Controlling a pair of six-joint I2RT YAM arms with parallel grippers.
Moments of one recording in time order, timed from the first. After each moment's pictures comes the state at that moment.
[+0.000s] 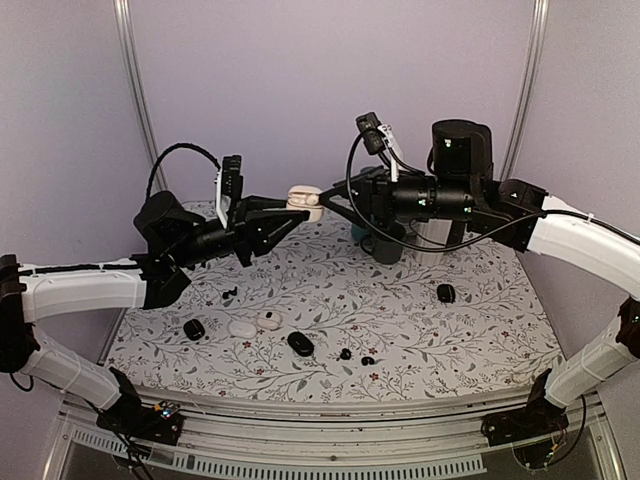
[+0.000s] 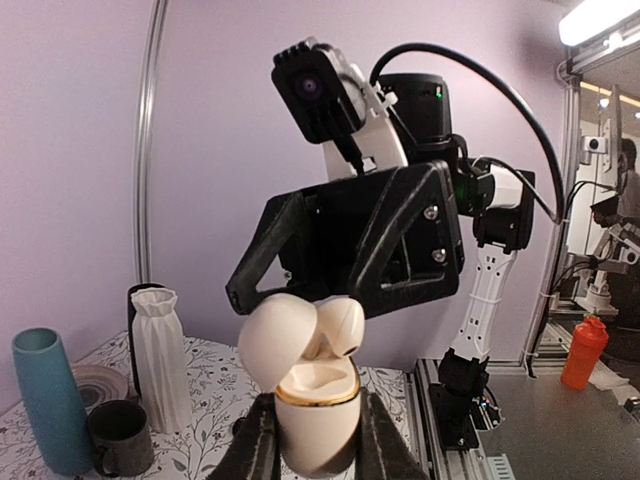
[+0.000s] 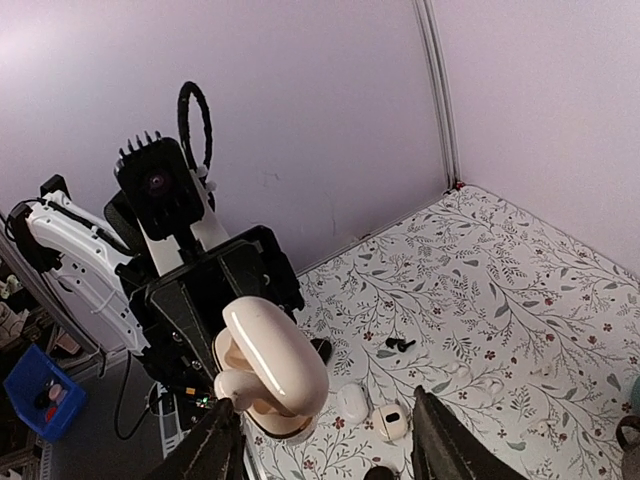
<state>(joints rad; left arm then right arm) -0.75 1.32 0.79 0.87 0.60 -0.28 0.93 1.43 1.43 -0.17 -0.29 0.24</state>
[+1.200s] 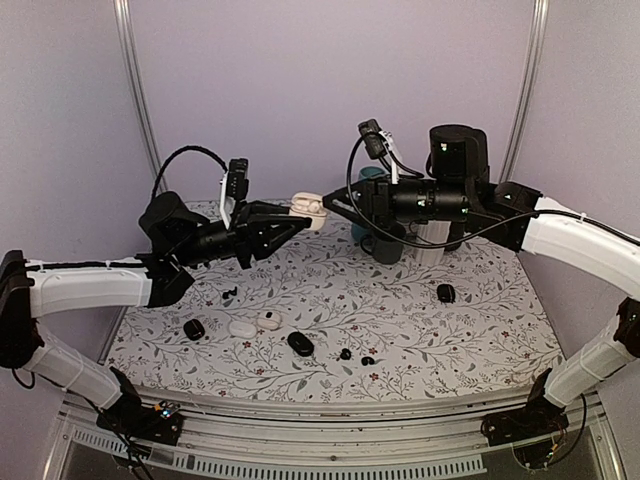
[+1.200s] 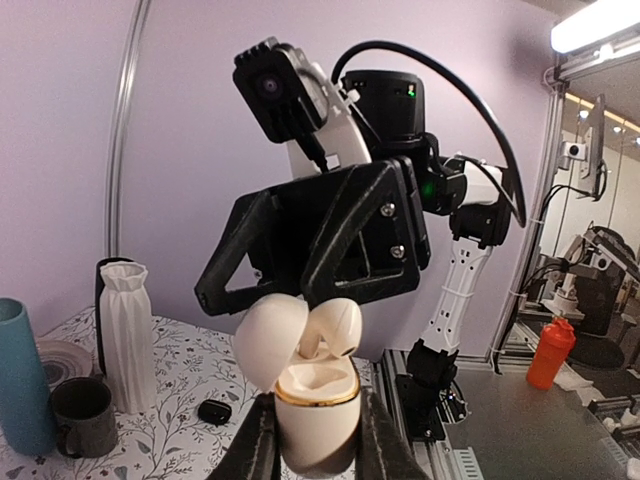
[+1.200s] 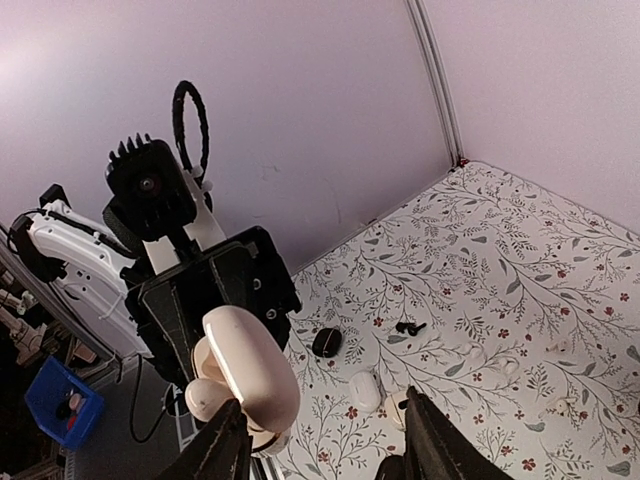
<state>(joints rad) -0.73 1.36 0.79 0.90 0.69 -0.37 0.88 1.45 1.39 -0.14 -0.35 0.32</state>
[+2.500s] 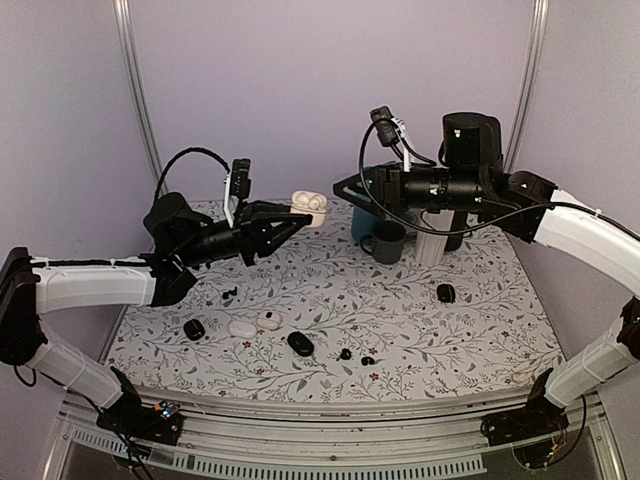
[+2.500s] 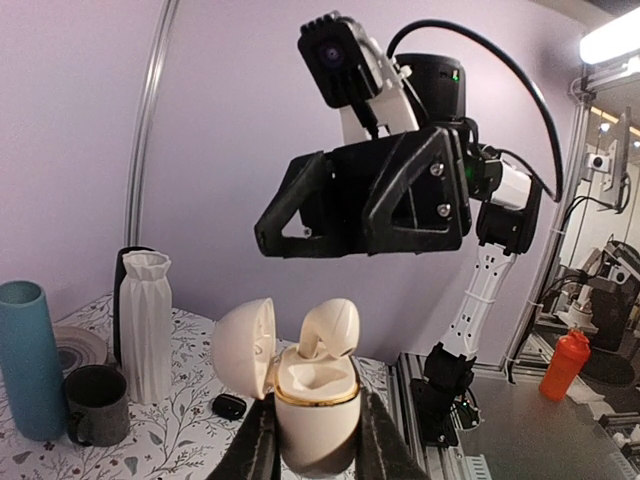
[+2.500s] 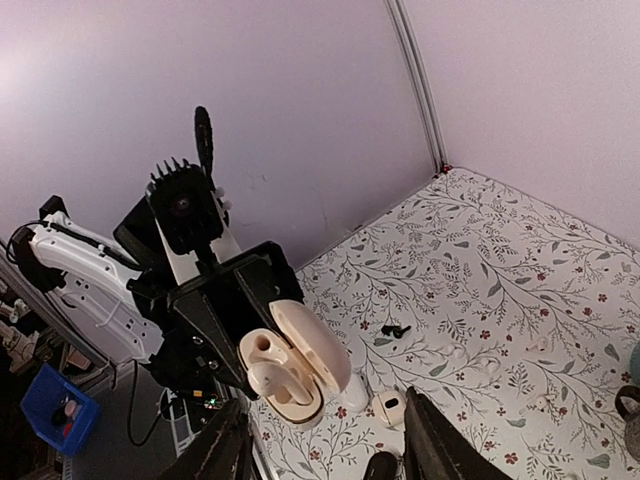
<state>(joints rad) -0.71 1.39 0.79 0.90 0.65 -0.38 0.86 1.42 1.43 -0.22 -0.32 0.31</state>
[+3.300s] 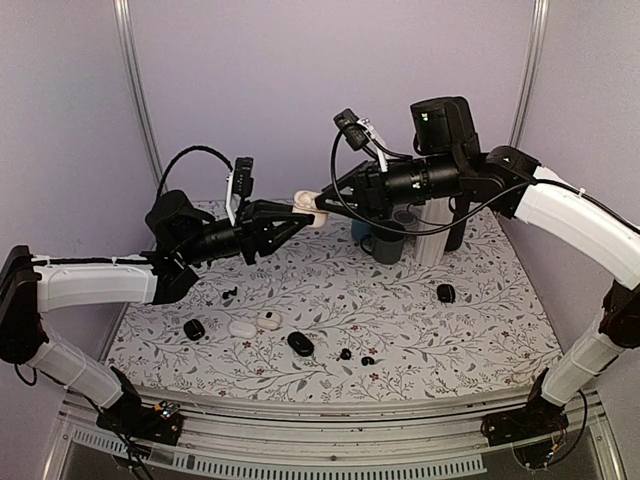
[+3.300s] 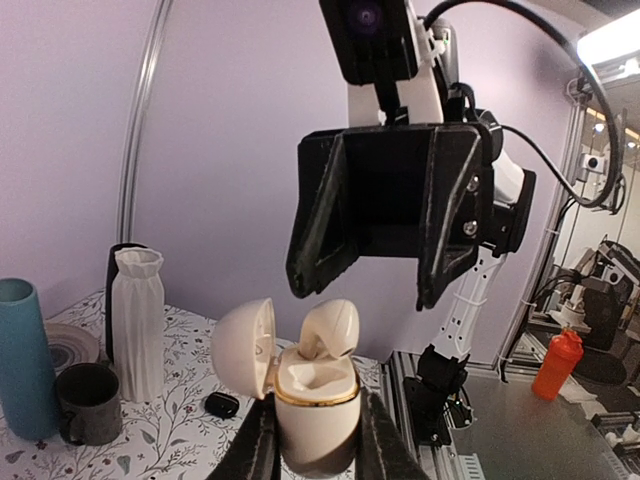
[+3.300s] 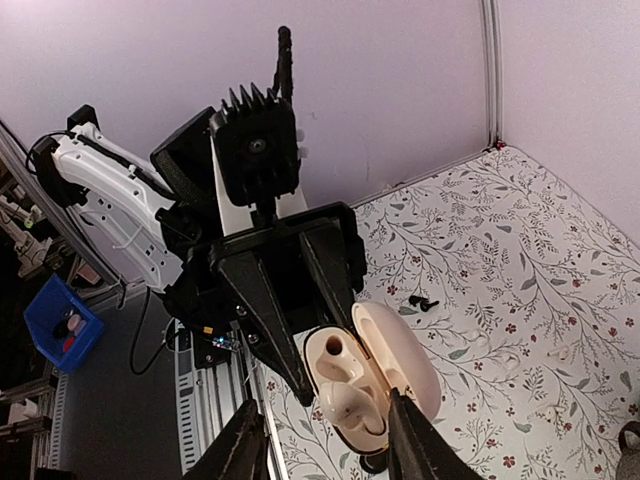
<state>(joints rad) -0.71 1.40 0.81 0.89 0.66 -0.40 0.89 1.56 1.68 -0.47 -0.48 0.11</state>
